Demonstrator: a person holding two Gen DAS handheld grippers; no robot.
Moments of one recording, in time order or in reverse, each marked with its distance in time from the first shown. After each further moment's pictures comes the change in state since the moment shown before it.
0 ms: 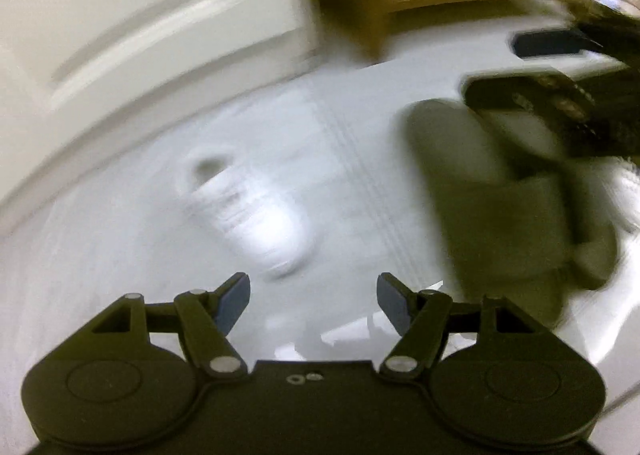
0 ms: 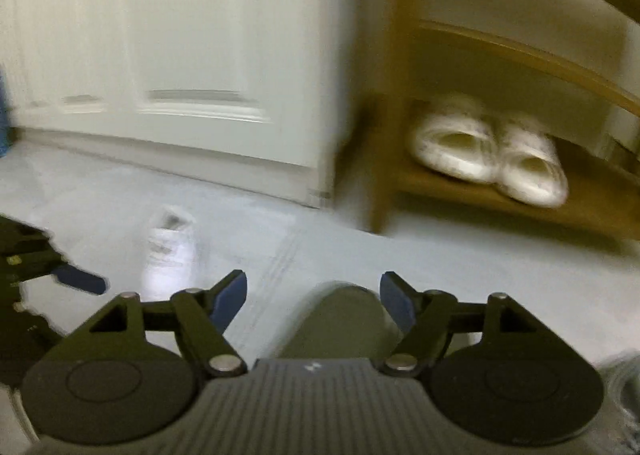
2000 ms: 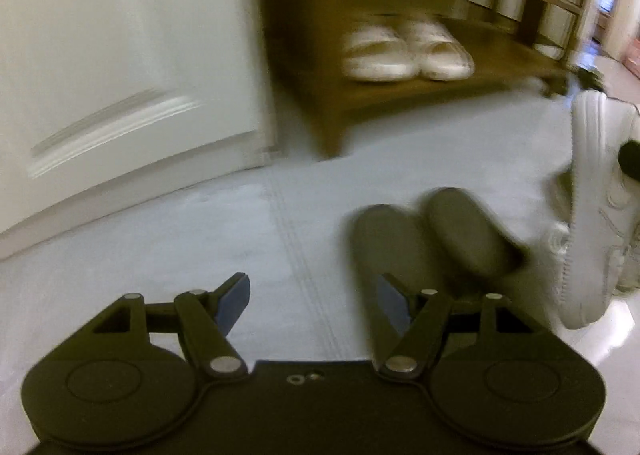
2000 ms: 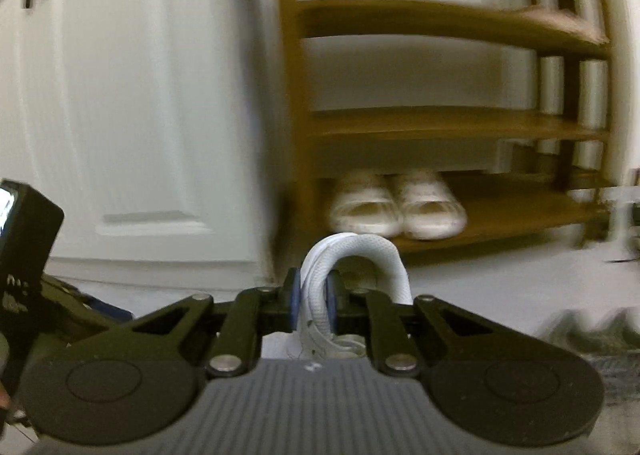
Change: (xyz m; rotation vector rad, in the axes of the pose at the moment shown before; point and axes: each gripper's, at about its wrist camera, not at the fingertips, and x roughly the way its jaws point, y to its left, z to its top) left arm -0.072 -0.129 0.056 0.130 -0.221 -0.165; right arm -0.164 -0.043 -0.021 0.288 -0.230 -0.400
